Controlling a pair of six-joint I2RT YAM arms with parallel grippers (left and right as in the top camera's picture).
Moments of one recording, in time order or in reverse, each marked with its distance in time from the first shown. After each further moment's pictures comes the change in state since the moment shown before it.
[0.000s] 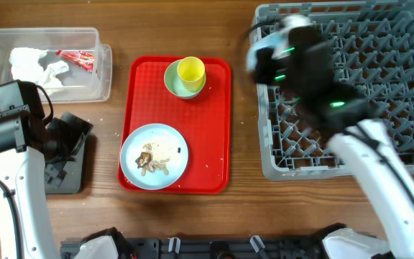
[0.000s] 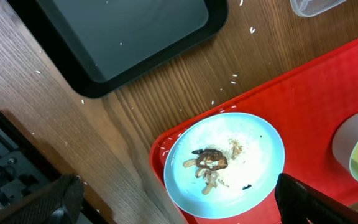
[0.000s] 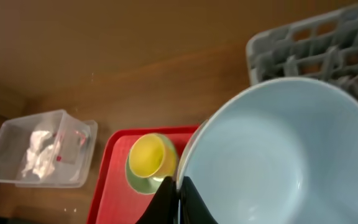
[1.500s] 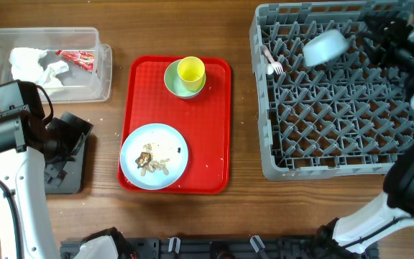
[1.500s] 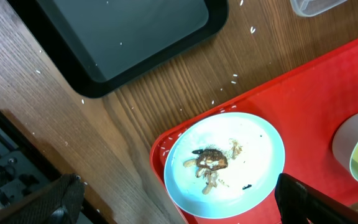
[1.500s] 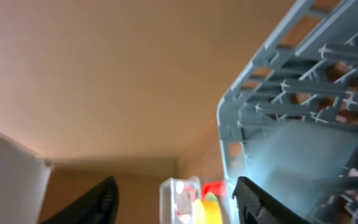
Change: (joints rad) left arm 0.000 0.000 0.000 0.000 0.000 0.000; right arm -0.824 0.521 0.000 0.687 -1.048 0.512
